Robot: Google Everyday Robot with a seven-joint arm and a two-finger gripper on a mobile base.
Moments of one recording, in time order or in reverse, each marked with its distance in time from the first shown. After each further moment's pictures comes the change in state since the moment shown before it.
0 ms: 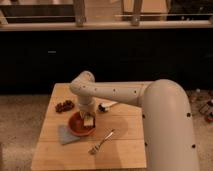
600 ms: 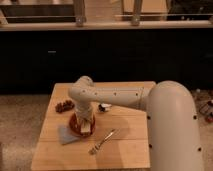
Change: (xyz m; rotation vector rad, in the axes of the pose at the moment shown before) arm -0.040 -0.010 0.007 0.050 -0.037 -0.026
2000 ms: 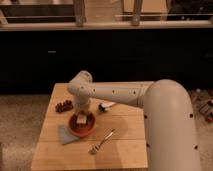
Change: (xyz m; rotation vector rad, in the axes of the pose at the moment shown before) arm 0.048 -0.025 -0.014 0.065 0.121 0.065
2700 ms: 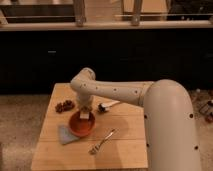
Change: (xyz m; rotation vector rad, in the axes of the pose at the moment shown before) arm 0.030 0.017 -0.010 -0.021 0.069 0.042
